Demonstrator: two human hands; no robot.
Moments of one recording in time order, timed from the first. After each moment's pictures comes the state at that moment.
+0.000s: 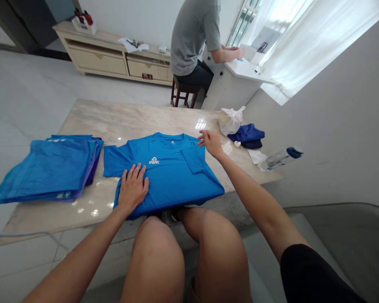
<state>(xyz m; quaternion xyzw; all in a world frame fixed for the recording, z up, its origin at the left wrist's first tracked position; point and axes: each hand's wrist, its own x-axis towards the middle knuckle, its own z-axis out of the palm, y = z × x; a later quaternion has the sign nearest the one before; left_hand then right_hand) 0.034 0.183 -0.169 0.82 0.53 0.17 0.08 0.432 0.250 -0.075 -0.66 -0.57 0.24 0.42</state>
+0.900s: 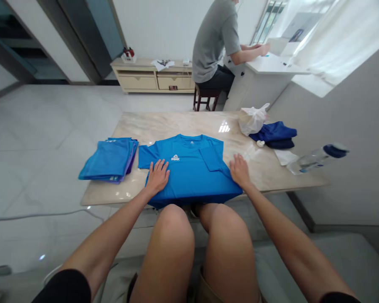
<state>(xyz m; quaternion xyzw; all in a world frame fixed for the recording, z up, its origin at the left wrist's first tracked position) 0.029 0.192 -0.162 0.83 0.53 0.15 0.10 0.462 0.115 -0.178 -0.79 -0.58 0.01 0.19</state>
